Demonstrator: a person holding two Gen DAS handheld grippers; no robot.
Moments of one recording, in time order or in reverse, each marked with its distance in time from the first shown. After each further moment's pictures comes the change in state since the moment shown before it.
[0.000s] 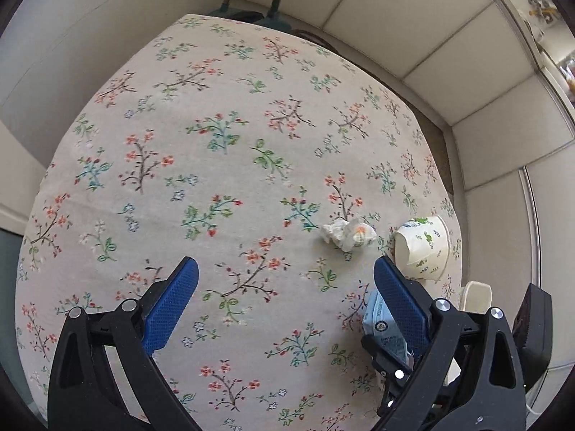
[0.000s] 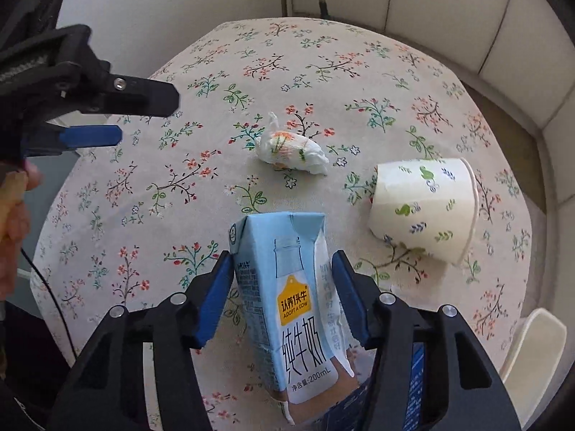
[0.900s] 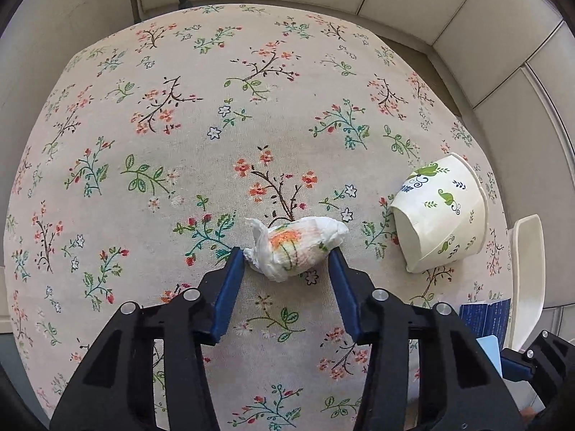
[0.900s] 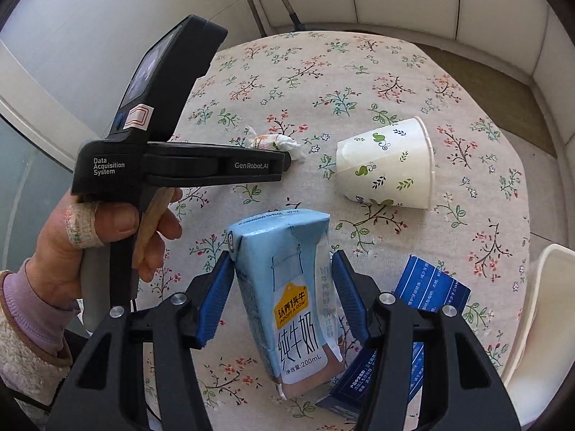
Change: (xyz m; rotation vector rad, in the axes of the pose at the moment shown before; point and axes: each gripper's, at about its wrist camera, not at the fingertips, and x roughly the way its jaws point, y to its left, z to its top) left arm 0.091 -0.072 0.001 0.329 0.077 0.096; right arm -0.032 -0.035 -0.020 0.179 -0.053 0.119
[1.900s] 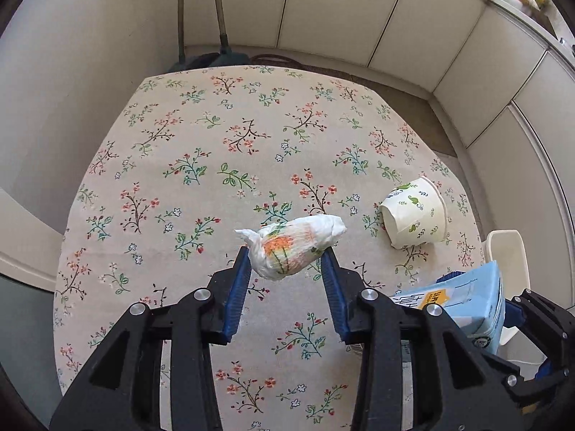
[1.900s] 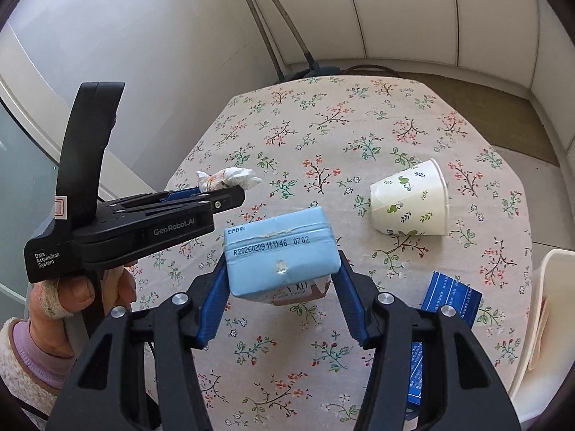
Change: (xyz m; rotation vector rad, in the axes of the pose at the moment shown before) left arm -0.111 0.029 -0.052 -0.059 -0.197 0.037; right arm -0.038 0.028 0.002 0.025 -0.163 0.052
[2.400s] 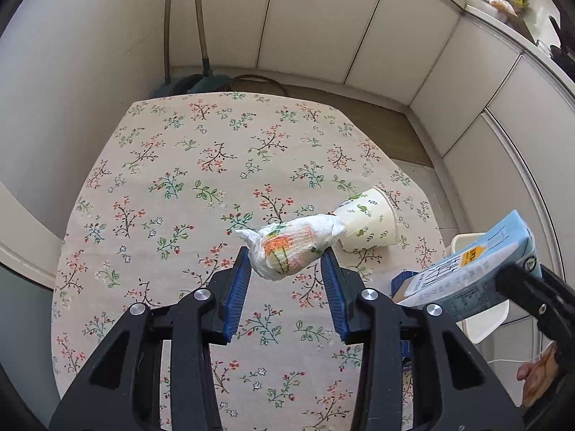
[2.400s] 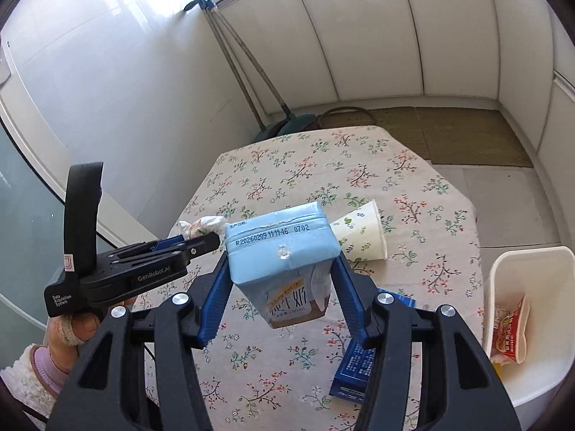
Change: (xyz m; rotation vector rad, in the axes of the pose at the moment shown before) left arm -0.040 -0.039 -0.008 0.027 -0.068 -0.054; right arm -0.085 -0.035 0.002 0.087 -0.186 -0.024
